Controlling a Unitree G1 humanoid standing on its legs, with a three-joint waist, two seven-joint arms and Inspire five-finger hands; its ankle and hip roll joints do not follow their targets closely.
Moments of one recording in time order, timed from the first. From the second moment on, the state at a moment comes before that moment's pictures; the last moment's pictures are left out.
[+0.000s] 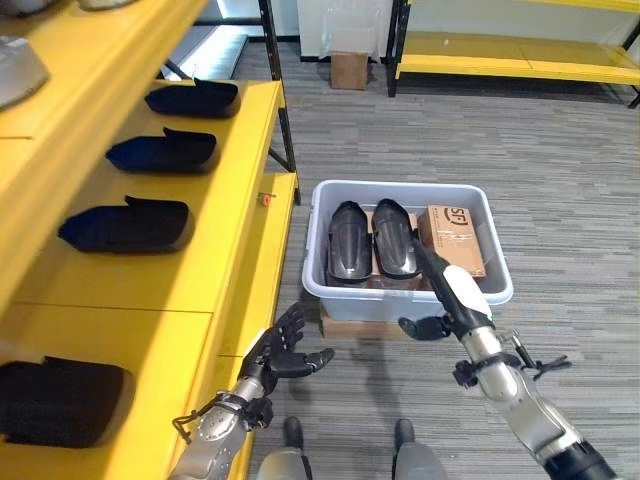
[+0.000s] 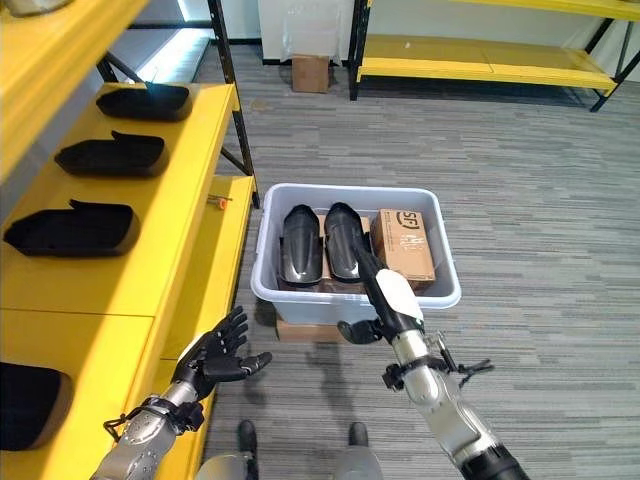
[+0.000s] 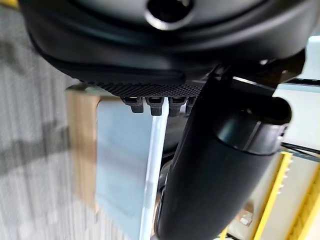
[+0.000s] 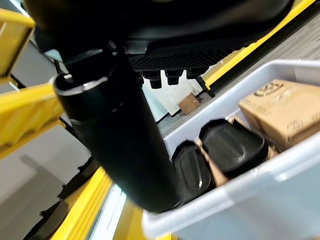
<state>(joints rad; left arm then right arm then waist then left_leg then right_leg) 0.07 0.37 -0.33 0.33 -0.58 -0.19 -0.12 -0.13 -0.59 0.35 0.05 -0.31 -0.08 -0.26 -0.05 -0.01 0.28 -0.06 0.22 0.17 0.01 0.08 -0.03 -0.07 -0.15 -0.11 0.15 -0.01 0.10</state>
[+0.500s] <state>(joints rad) 0.06 0.34 -0.34 0.33 -0.58 -0.20 -0.12 -0.22 -0.66 0.35 0.05 -0.40 -0.08 -0.26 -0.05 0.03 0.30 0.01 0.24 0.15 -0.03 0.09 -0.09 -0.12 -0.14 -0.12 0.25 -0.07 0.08</state>
